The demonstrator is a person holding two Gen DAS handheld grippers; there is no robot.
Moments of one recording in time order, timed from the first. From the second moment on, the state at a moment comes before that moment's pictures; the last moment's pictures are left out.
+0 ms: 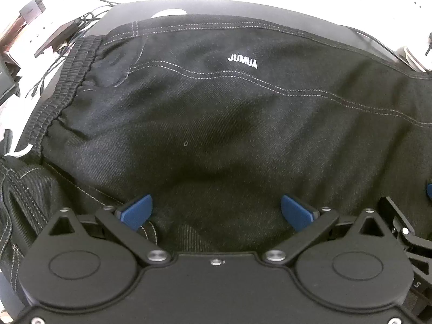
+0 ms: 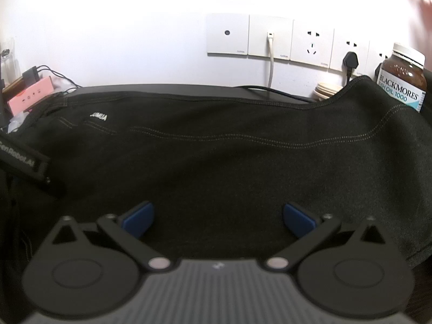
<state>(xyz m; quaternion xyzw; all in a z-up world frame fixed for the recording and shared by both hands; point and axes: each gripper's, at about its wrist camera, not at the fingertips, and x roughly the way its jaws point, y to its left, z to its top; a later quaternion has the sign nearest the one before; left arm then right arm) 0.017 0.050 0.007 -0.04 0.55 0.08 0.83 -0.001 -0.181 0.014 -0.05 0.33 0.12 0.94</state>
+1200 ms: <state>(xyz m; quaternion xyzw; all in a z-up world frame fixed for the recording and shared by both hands) 0.015 0.048 0.007 -0.04 0.53 0.09 0.84 -0.002 -0.181 0.014 -0.05 0.33 0.12 0.94</state>
